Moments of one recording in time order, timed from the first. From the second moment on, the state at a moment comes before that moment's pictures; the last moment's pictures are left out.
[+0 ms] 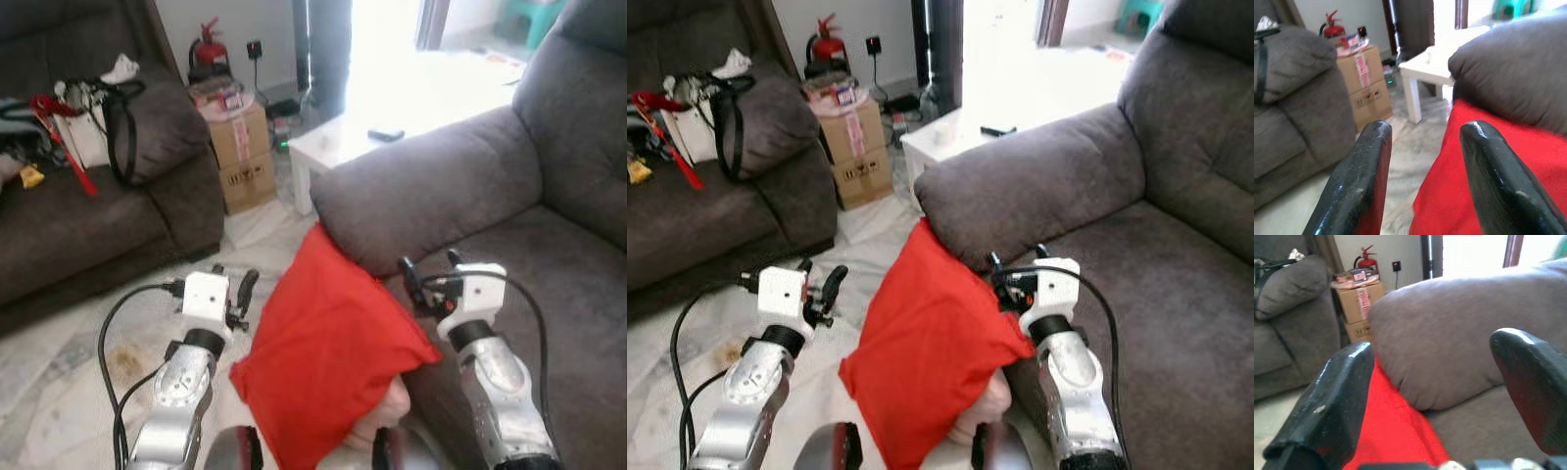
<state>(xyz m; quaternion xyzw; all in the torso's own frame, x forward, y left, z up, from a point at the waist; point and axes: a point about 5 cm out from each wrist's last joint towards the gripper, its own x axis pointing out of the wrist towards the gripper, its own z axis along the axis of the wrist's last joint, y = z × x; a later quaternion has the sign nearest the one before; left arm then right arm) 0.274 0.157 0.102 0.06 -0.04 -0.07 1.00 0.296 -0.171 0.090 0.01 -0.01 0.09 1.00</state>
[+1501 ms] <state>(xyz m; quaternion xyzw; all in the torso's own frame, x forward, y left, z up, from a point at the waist) 0.232 0.192 0.056 0.03 0.05 0.04 1.00 0.314 -0.176 0.009 0.22 0.30 -0.07 0.92</state>
